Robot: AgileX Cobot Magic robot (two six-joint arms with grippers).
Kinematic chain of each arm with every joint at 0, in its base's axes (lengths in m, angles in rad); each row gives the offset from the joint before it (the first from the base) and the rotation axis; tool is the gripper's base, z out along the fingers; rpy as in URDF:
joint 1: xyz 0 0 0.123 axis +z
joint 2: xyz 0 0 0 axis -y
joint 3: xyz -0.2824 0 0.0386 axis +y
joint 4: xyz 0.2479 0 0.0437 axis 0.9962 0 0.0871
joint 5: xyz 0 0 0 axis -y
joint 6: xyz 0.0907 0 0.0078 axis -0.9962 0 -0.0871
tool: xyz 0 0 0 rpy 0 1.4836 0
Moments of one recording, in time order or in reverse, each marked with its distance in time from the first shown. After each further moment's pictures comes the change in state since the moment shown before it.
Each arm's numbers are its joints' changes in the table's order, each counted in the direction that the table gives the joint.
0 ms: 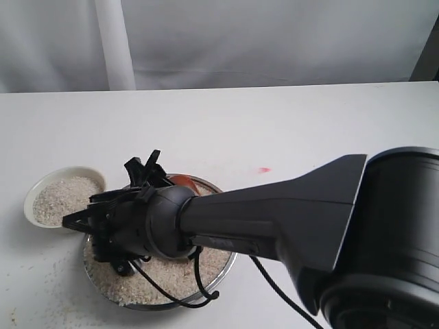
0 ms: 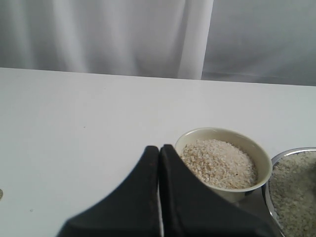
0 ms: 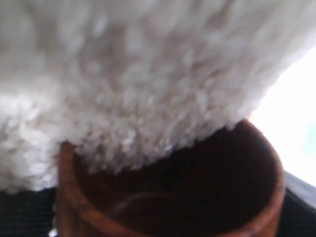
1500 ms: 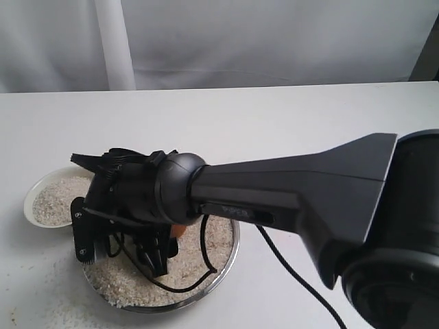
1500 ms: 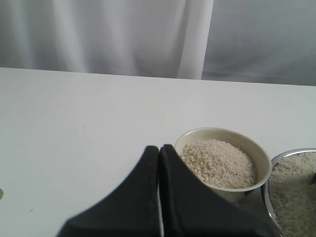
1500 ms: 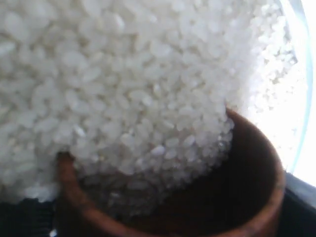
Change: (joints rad) left arm 0.000 0.000 0.000 0.000 0.000 0.000; right arm -0.042 0.034 -0.062 0.444 0.075 -0.004
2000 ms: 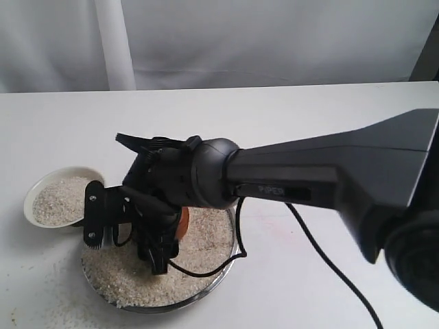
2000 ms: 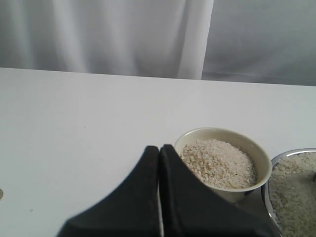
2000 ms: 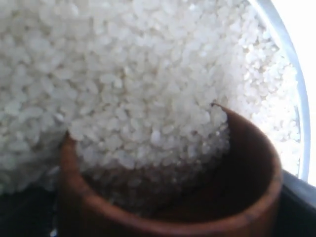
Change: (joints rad) left arm 0.000 0.000 0.000 0.000 0.000 0.000; right arm -0.072 0.078 0.146 0.153 0.229 -0.004
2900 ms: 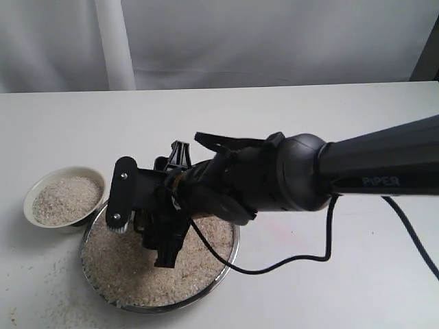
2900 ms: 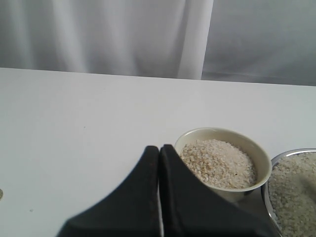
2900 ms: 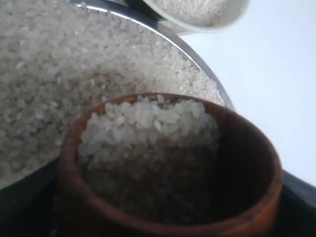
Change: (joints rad) left arm 0.000 0.000 0.000 0.000 0.000 0.000; right arm -0.077 0.214 0.339 0.112 0.473 0.007
